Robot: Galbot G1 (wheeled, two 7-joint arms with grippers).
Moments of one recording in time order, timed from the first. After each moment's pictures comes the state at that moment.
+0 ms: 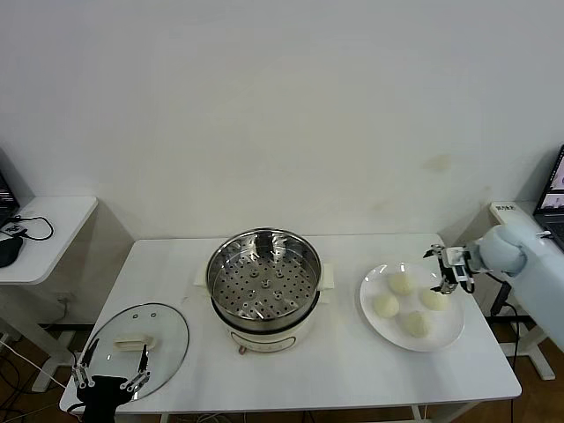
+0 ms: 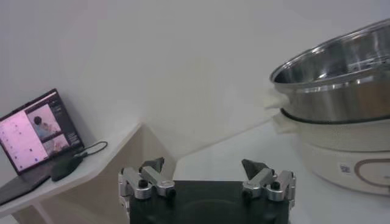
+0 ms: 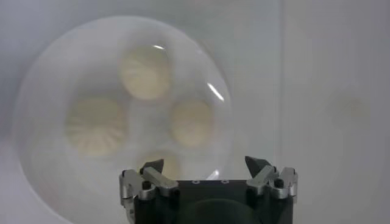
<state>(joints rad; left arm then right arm) 1.91 -1.38 -0.78 -2.23 0.13 0.07 -0.08 -0.18 0.68 -0.45 1.17 -0.36 -0.05 -1.01</state>
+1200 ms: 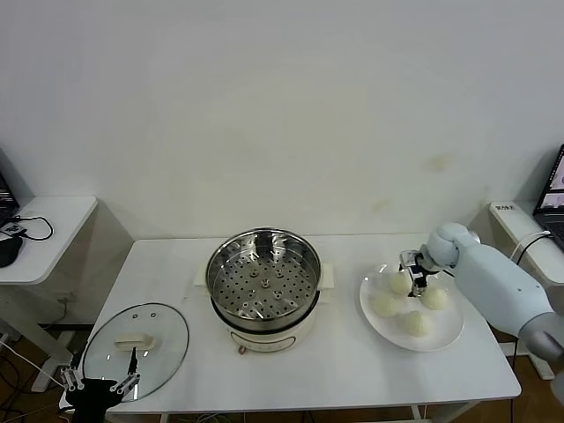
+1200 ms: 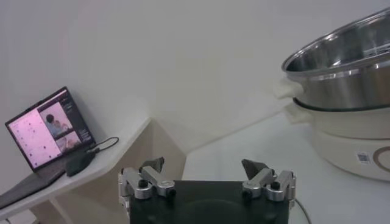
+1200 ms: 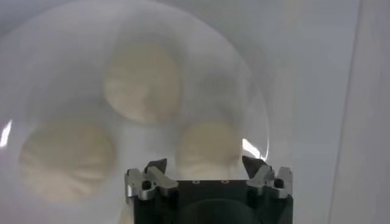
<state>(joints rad) 1.92 -1.38 -0.81 -2.23 0.14 0.07 -0.08 -0.12 0.90 -0.54 0.90 -0.44 -0.04 -1.02</state>
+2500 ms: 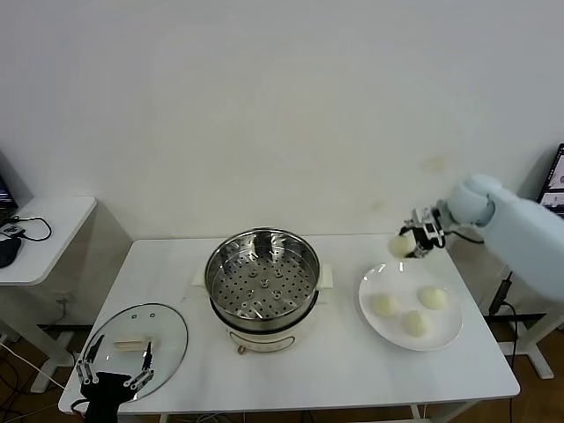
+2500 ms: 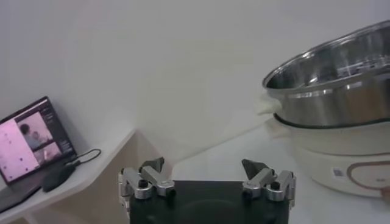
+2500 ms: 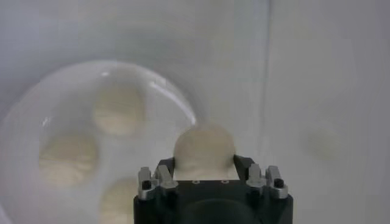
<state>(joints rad) 1.90 -1.34 -0.76 -2.23 0.13 0.07 -0.07 0.38 0.72 -0.91 1.29 -0.01 -0.14 -1.06</state>
